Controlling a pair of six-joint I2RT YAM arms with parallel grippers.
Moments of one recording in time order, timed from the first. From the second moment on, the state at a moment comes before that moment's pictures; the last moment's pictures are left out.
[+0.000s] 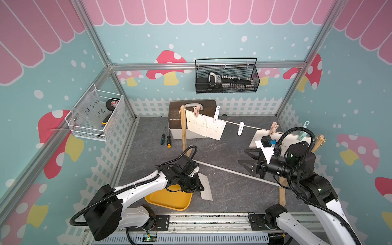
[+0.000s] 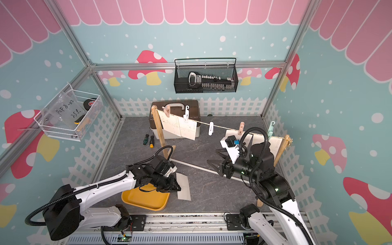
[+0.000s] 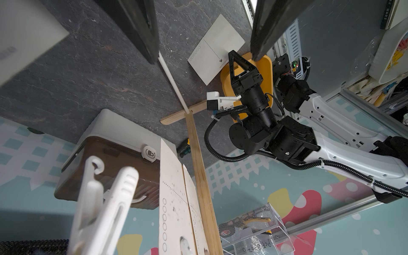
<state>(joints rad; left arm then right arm) -0.75 1.28 0.72 -0.55 0.59 -0.83 0.39 0.70 1.06 -0.69 -0.62 0.03</state>
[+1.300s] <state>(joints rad) -0.97 1.21 1.24 -0.31 0.39 -0.06 0.39 1.10 1.98 -0.96 -0.40 -0.18</state>
